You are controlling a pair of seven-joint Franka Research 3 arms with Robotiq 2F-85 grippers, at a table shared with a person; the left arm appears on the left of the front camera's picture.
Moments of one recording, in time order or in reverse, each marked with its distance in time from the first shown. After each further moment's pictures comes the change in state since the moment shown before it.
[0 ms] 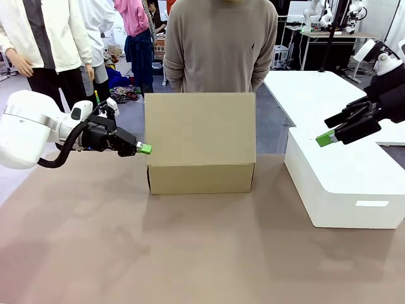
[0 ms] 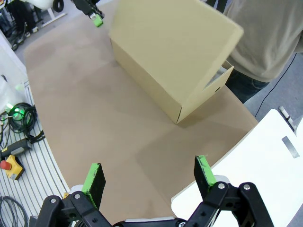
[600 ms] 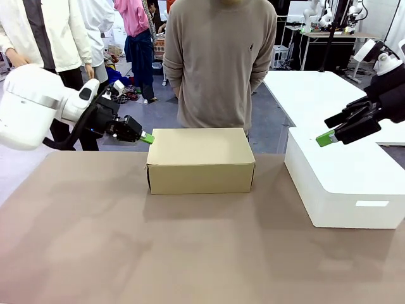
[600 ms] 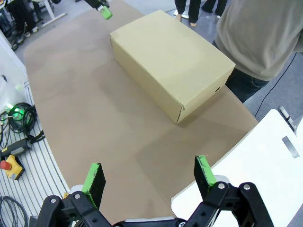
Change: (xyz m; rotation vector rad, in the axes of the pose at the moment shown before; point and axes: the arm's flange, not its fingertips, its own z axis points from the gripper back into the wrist) left arm 0.040 -0.050 -0.004 0.311 0.045 -0.076; right arm 0.000 0.000 0.000 0.000 0.000 0.000
